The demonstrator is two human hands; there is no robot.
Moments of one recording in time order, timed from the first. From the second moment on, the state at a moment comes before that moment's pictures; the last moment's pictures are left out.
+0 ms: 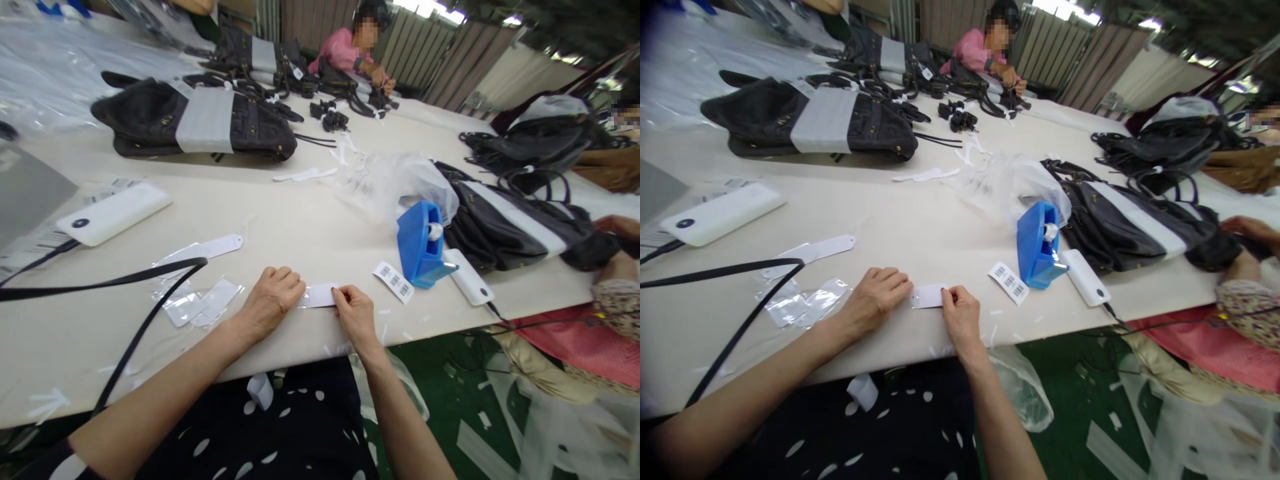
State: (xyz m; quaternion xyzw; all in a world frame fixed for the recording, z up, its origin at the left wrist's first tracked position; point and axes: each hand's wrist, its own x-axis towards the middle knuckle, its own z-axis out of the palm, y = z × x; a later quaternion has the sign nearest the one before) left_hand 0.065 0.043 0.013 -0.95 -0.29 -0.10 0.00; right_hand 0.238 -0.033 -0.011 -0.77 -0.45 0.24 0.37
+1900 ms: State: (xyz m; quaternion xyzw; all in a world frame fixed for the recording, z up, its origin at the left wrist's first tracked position) left_hand 0.085 0.004 0.045 -0.47 -0.38 -0.37 -0.70; right_hand 0.214 -0.040 0.046 -0.58 -0.56 0.33 0.48
